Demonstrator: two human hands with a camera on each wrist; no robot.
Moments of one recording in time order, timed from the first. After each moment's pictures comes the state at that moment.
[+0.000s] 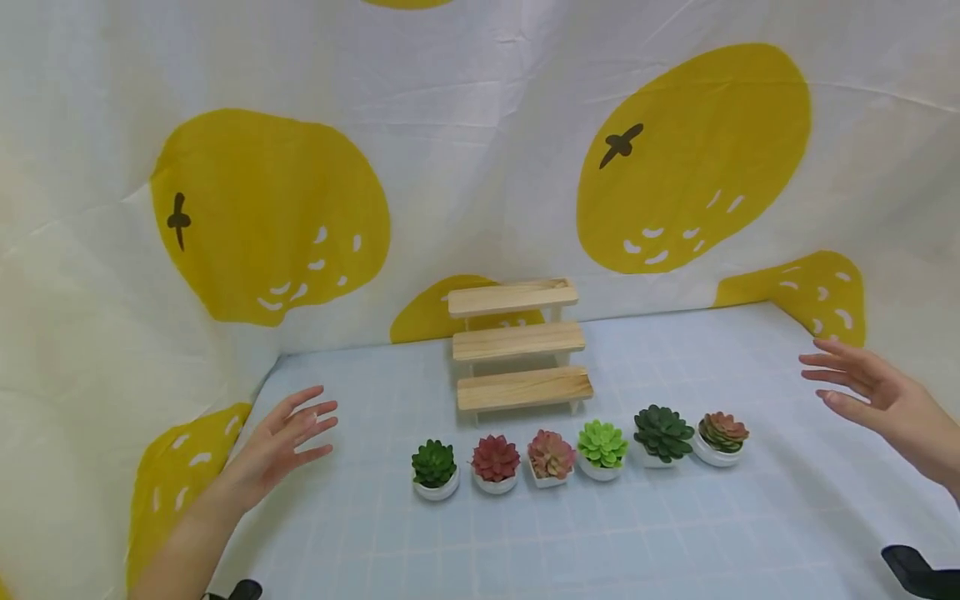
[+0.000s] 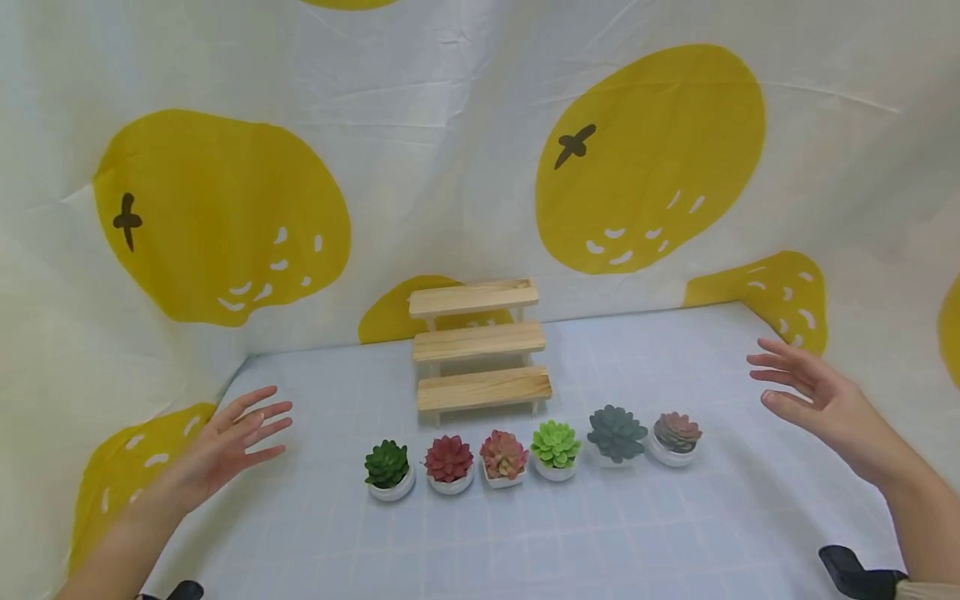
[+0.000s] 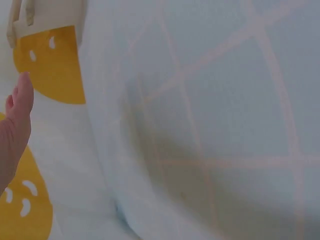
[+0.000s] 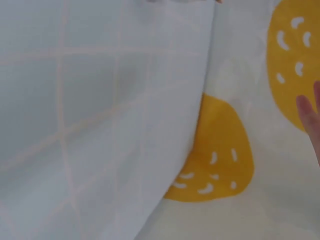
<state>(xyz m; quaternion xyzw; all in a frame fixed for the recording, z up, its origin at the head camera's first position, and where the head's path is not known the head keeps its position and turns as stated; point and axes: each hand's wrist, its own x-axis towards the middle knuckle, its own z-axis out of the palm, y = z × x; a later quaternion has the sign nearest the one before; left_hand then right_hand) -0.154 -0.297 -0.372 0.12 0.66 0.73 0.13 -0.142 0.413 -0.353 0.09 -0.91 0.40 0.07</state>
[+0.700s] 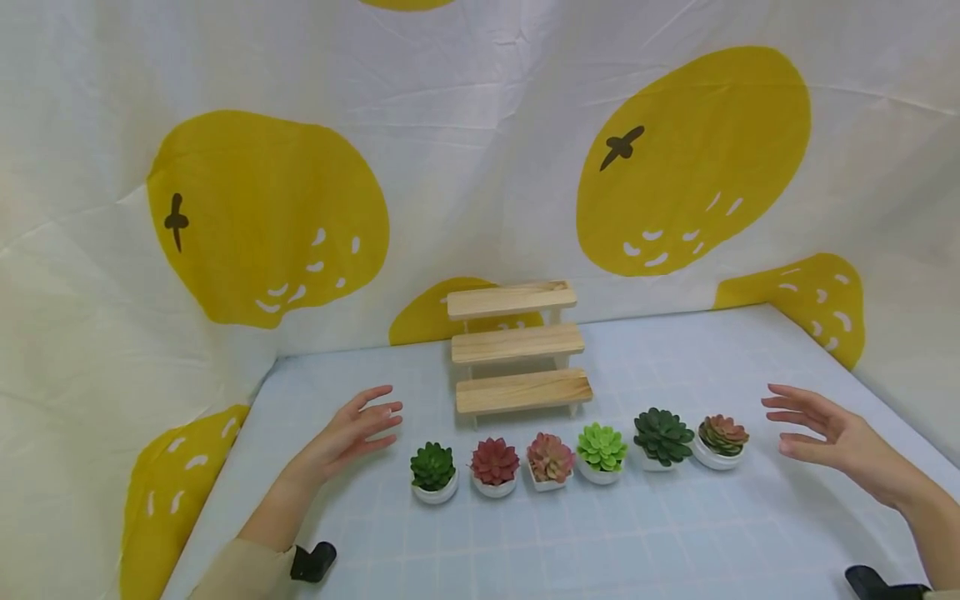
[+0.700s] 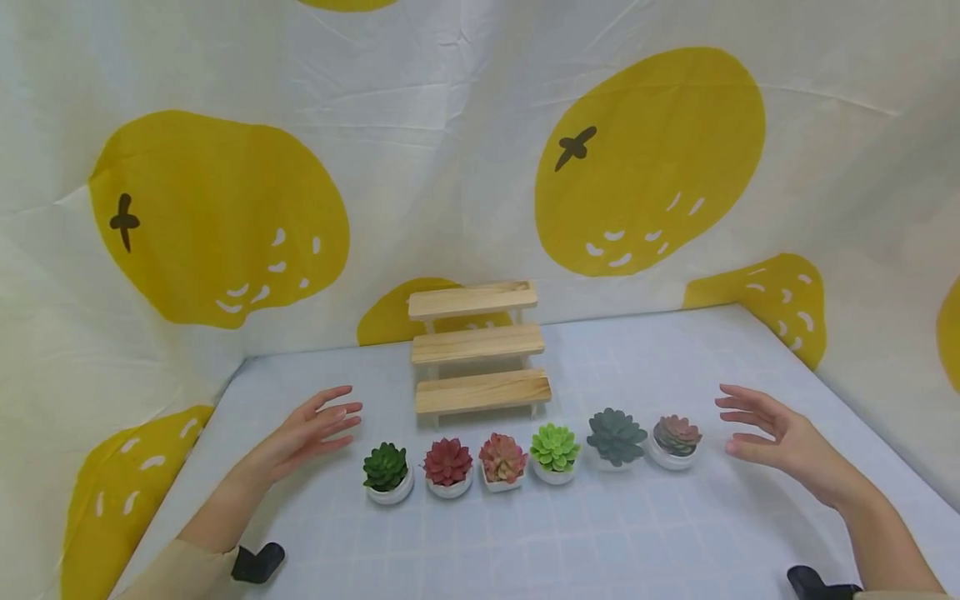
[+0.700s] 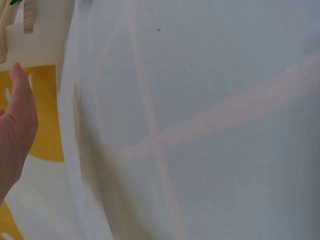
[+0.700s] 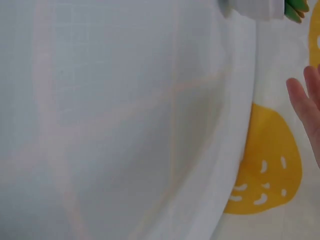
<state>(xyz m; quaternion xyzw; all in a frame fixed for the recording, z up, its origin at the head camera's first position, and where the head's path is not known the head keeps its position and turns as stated) -0.207 -0.238 -0.422 0.07 0.66 0.72 0.20 -0.143 0.407 -0.403 0.14 -0.87 0.48 -0.03</state>
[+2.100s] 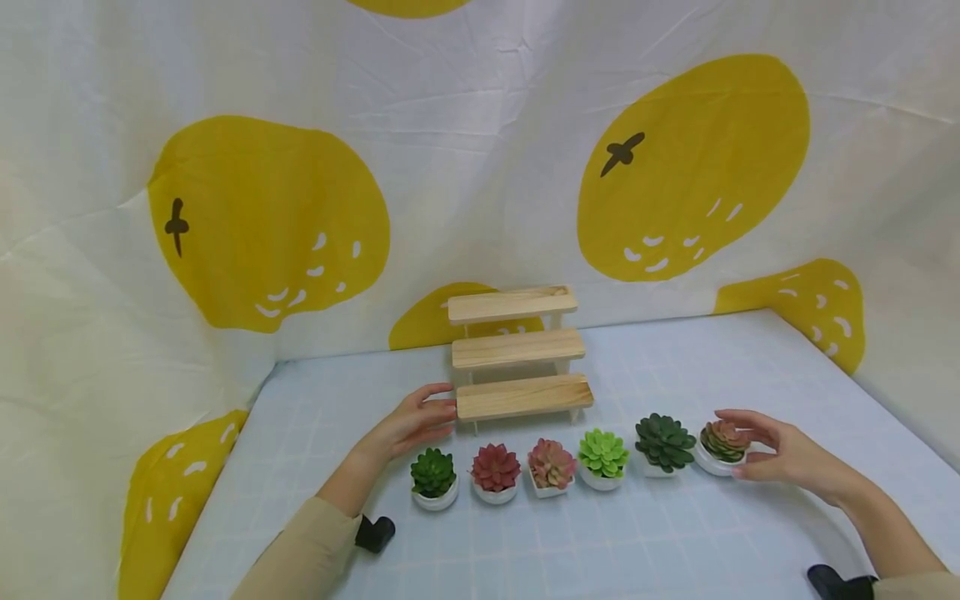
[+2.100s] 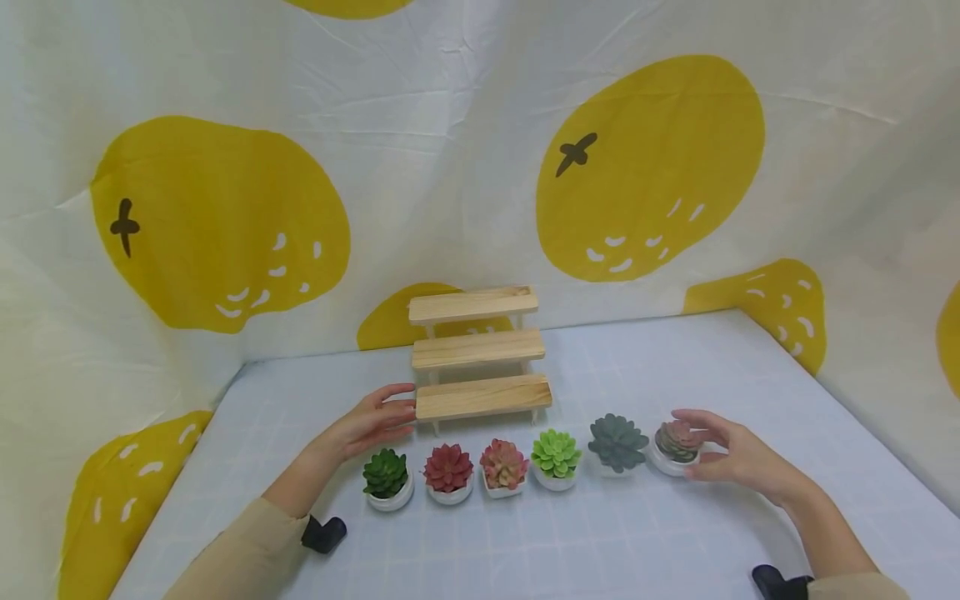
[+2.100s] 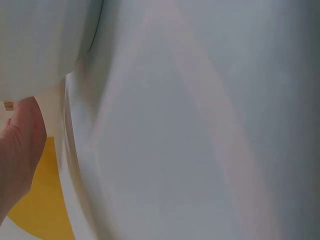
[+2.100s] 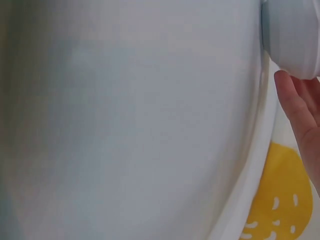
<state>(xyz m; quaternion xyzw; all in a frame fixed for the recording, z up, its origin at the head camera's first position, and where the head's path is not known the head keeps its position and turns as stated) -0.246 -0.160 -0.437 0.03 0.63 0.73 0.25 -0.163 0.379 -0.429 0.17 -0.87 0.46 -0.08</state>
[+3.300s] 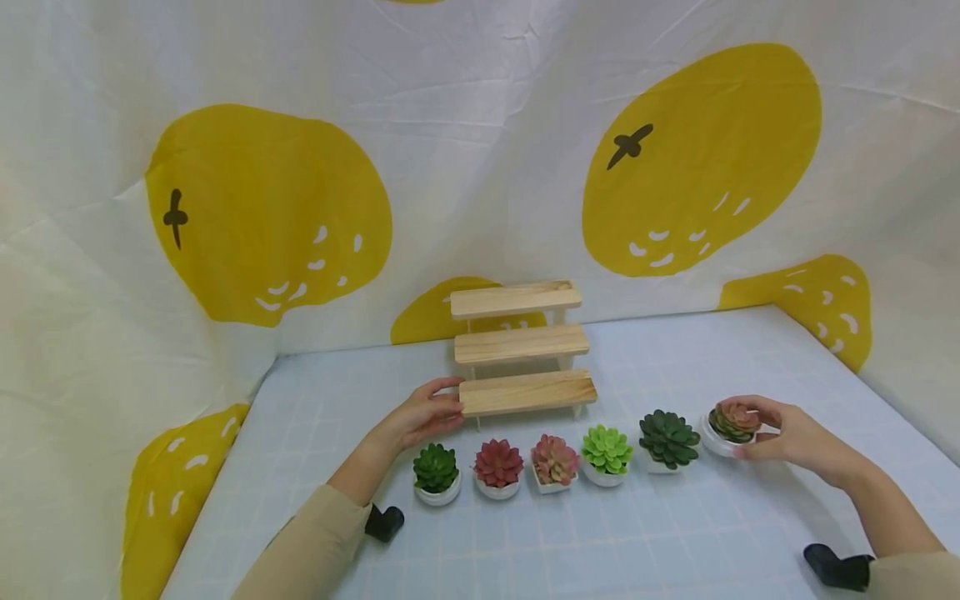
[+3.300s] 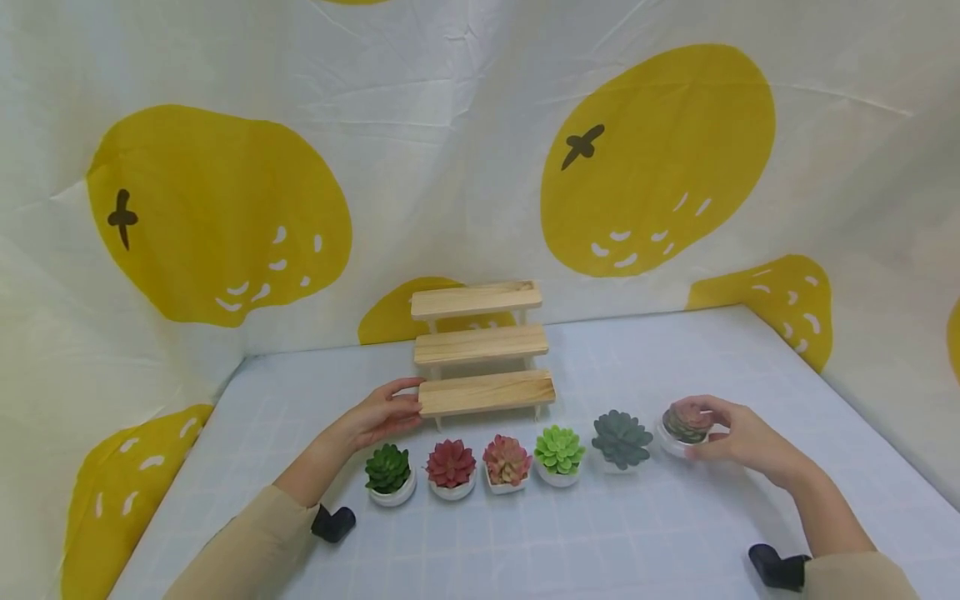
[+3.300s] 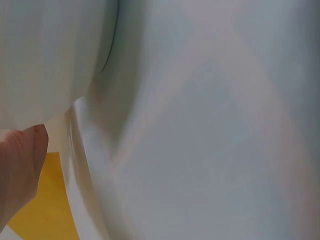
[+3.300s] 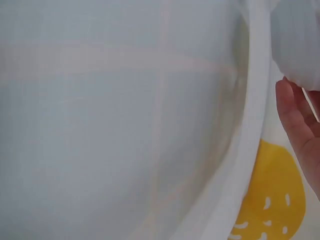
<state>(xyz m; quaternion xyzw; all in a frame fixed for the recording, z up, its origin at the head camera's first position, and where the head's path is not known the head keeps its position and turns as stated) -0.253 -0.144 -0.434 -0.02 0.62 0.74 0.25 -0.175 0.371 -0.409 0.10 -0.92 0.38 -0.09</state>
